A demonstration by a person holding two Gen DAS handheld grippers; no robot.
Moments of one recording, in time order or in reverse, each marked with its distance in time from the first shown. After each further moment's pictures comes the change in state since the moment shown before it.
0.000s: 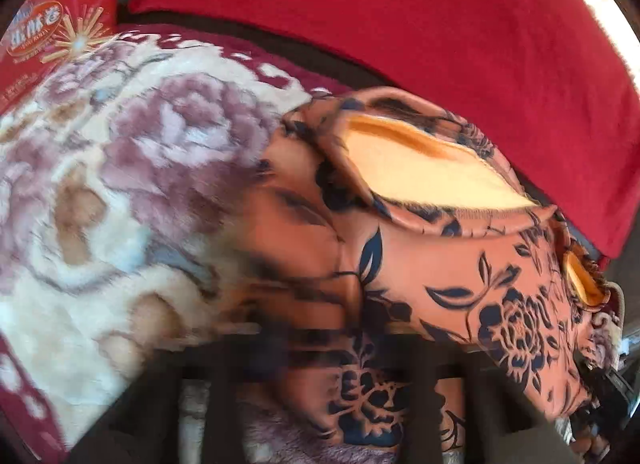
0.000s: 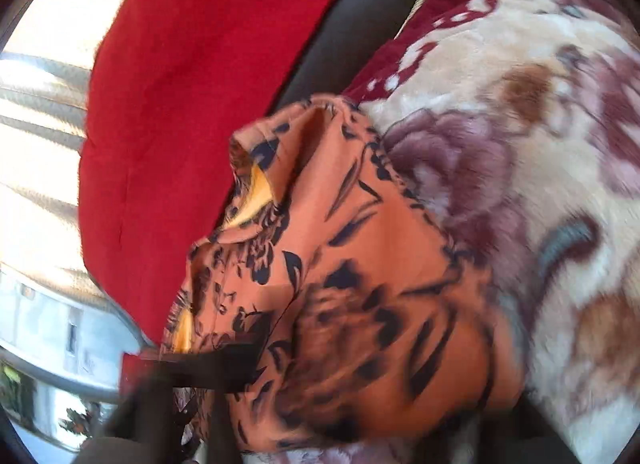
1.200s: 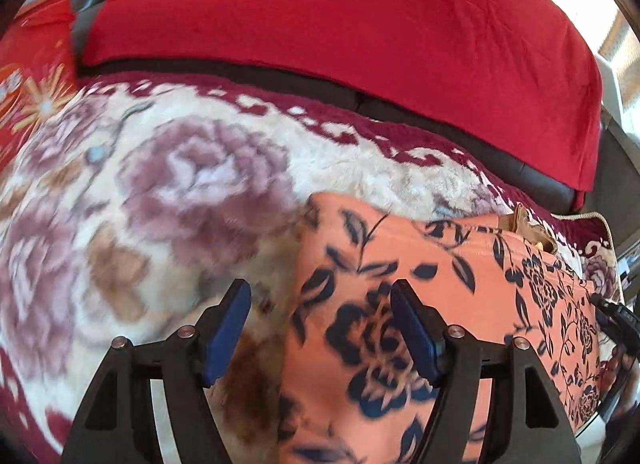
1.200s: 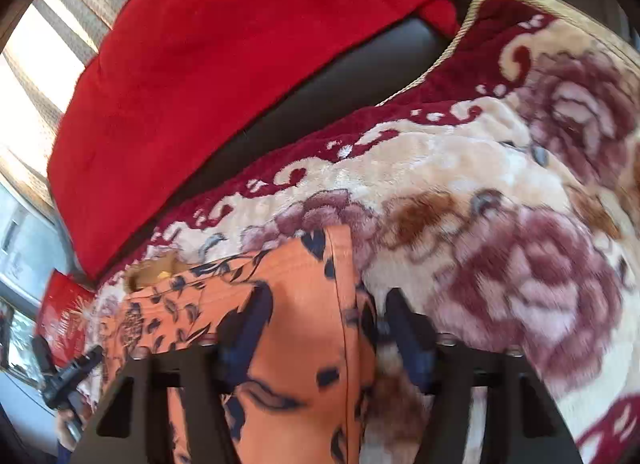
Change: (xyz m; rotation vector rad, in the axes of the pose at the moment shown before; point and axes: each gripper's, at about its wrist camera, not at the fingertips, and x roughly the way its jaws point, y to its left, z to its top) left arm -0.018 0.016 0.002 0.276 -0.037 -0.091; right arm -0.074 -0.018 0.026 -0.385 -0.006 -0.219
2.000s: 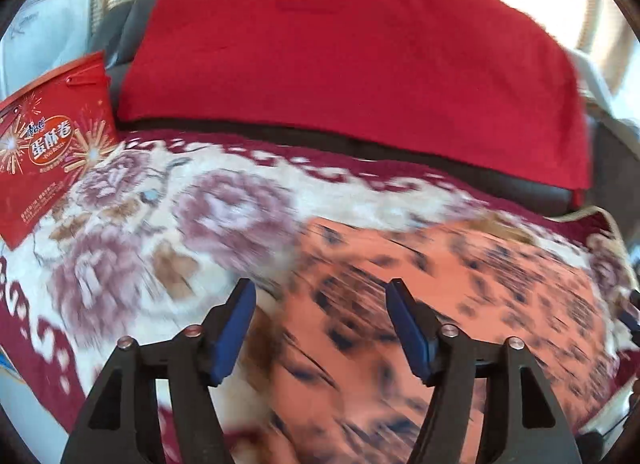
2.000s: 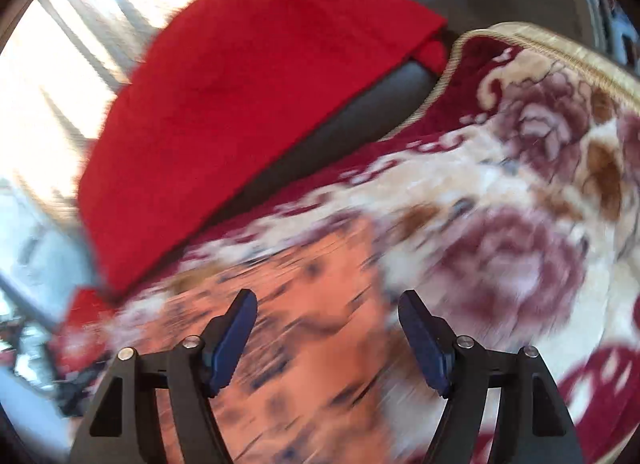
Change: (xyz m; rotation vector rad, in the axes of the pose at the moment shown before) left arm -0.082 -0.038 -0.046 0.071 -0.178 0.077; right arm -0.094 0.030 -0.053 0.077 -0.137 0.213
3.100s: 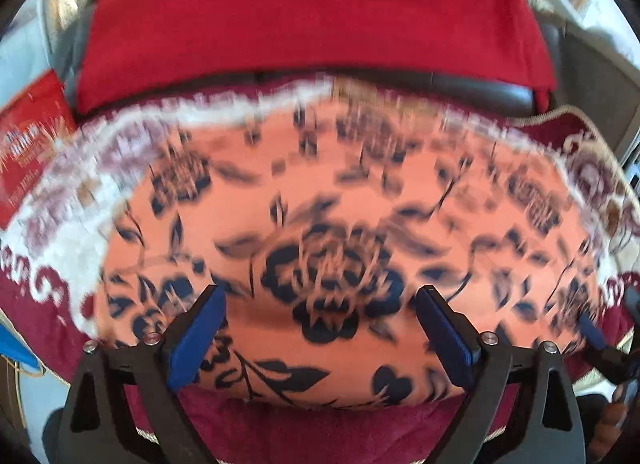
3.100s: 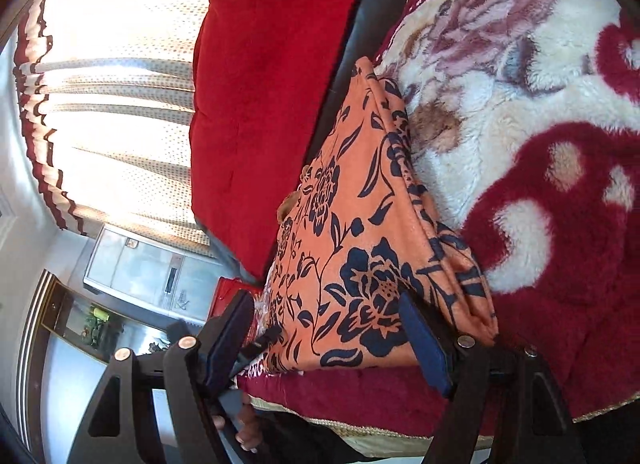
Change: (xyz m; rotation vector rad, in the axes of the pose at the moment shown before) left arm 0.002 -0.152 -0.070 0.148 0.112 0.055; right arm -0.001 -0.089 -0.094 0.342 0.104 0.427
